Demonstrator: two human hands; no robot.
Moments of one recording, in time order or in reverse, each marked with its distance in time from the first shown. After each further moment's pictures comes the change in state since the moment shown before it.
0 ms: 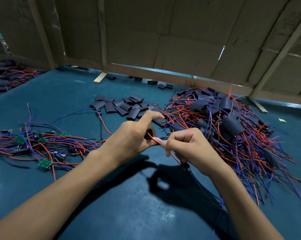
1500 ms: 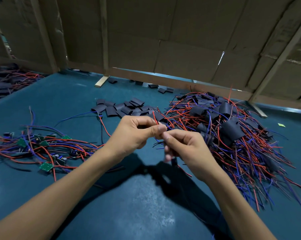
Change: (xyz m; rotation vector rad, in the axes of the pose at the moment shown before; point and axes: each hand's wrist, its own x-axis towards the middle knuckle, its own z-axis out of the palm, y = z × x) left_hand 0.011 0.001 0.002 -0.877 0.068 -0.406; right_hand 0.006 0.008 0.009 0.235 0.074 -0.026
